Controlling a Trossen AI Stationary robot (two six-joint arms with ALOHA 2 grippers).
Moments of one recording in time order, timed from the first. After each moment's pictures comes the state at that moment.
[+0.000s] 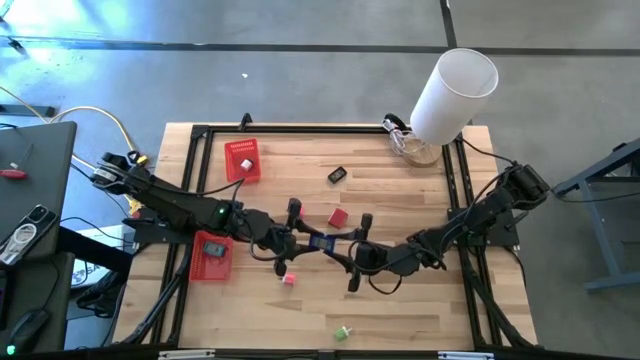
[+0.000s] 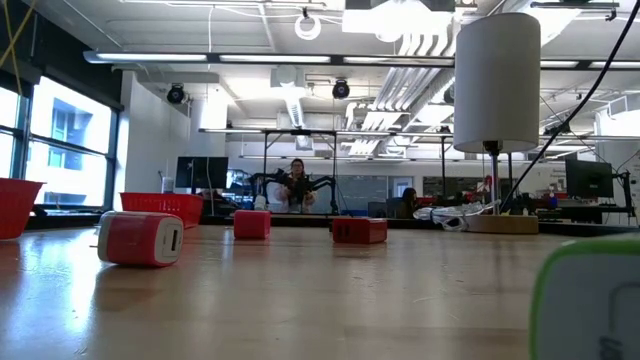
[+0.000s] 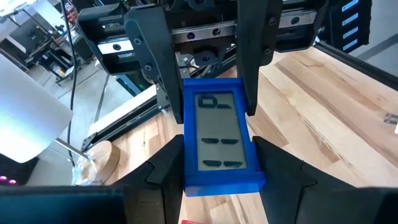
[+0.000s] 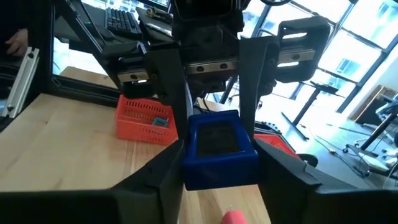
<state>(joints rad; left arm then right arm) -0.35 1.35 1.00 0.09 -0.28 0.43 0.51 1.58 0.97 0.47 0.75 -0.21</state>
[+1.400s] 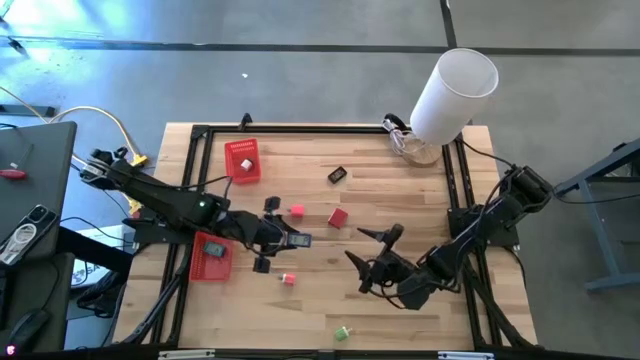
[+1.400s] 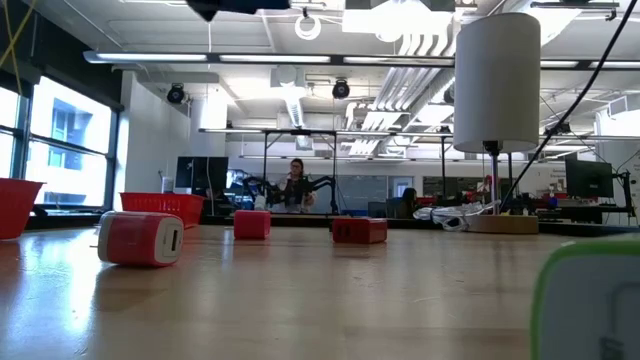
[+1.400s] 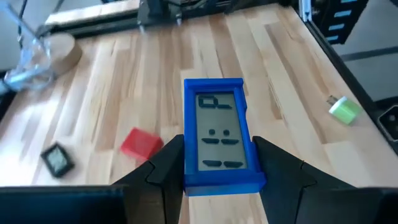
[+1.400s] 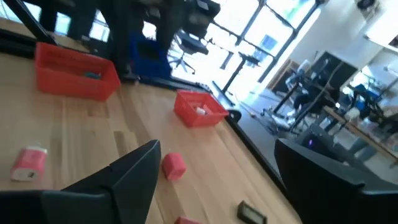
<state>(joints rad) -0.38 1.20 0.99 -0.32 -0.31 -0.07 0.68 1.58 0.98 0.16 1.25 -0.02</state>
